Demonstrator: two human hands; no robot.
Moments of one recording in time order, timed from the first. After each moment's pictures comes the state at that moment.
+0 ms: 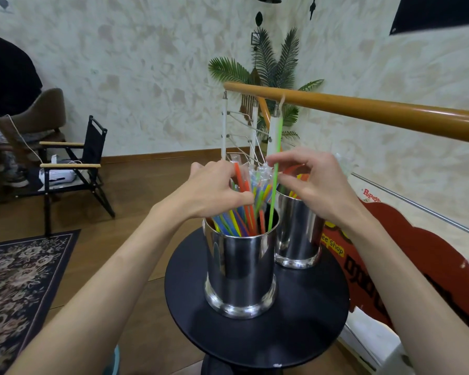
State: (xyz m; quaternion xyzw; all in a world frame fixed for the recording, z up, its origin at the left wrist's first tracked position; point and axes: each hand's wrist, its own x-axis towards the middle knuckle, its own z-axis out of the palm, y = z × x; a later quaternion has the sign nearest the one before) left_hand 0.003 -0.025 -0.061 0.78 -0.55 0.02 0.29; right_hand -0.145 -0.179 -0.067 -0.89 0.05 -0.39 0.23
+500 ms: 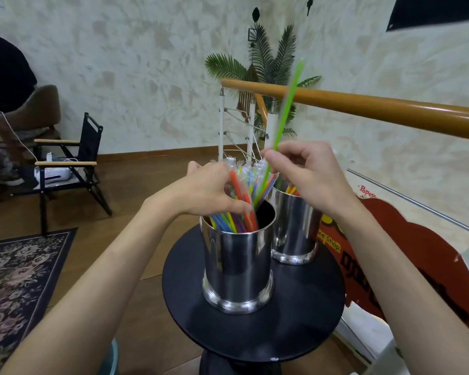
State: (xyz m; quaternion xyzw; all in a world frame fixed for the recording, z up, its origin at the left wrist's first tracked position) left_hand 0.009 -0.022 -0.061 0.77 -0.60 0.01 0.21; right_hand -0.140 -0.170 -0.061 -0.86 0.05 -0.40 0.31
